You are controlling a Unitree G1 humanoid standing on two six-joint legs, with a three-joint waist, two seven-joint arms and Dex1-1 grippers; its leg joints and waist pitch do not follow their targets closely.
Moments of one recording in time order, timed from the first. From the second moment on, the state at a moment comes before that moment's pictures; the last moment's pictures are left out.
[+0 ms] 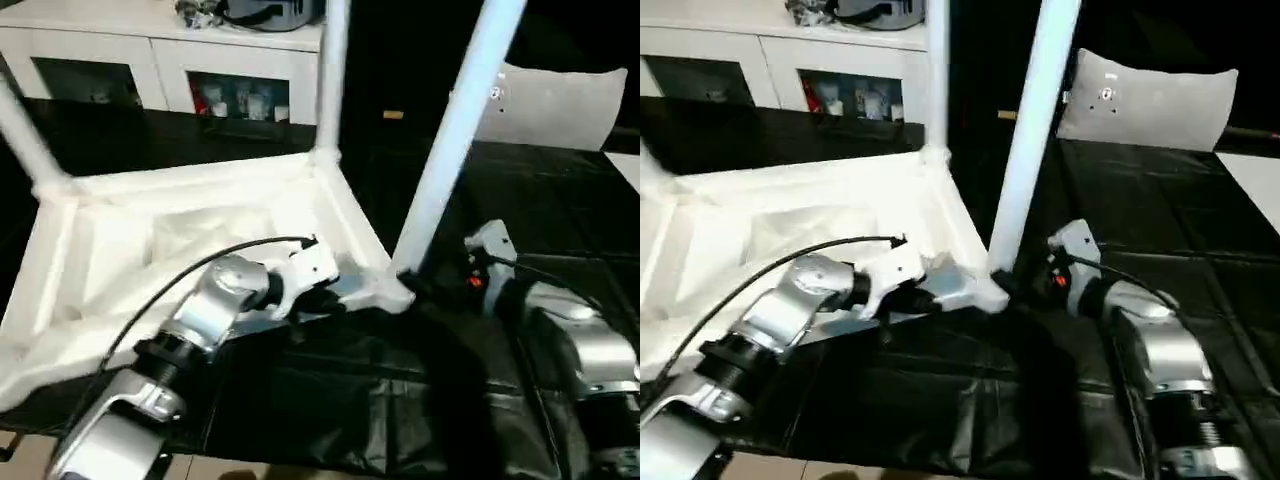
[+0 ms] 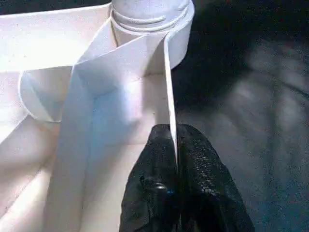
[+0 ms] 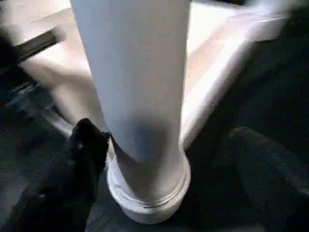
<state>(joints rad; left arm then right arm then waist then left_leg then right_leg) -0.60 0.31 -0.39 0.48 0.08 0.17 -1.13 -0.35 -0.48 0.01 0.30 0.25 0.29 1.01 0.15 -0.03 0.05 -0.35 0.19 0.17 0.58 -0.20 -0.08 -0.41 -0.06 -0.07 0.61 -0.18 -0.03</state>
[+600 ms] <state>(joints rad) -0.59 0.41 -0.44 0.46 0.06 0.04 -1.33 -0.35 -0.56 0.12 0.32 0.32 0.34 1.39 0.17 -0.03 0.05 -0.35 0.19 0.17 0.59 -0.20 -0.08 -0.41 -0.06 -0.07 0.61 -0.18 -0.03</state>
